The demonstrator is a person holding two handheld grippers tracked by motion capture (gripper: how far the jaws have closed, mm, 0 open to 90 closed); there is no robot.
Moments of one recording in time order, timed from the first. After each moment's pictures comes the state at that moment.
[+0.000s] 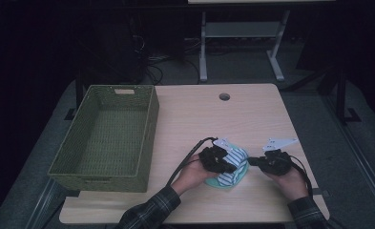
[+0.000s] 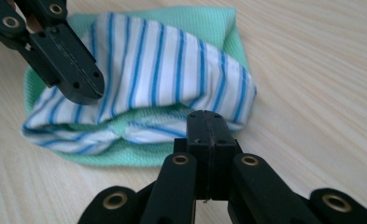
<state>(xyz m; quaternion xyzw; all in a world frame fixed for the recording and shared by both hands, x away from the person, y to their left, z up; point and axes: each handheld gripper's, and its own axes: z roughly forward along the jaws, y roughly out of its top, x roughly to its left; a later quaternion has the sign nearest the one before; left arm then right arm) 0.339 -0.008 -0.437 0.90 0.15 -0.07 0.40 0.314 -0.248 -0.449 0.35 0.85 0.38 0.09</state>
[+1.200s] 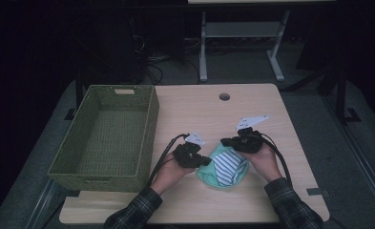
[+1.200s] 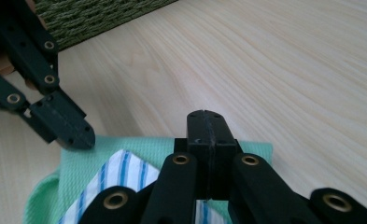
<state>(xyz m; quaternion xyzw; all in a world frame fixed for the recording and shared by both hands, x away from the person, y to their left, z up) 0.344 0.061 -0.434 0.89 0.23 -0.01 0.39 0.376 -0.176 -0.427 0.30 0.85 0.43 0.07</state>
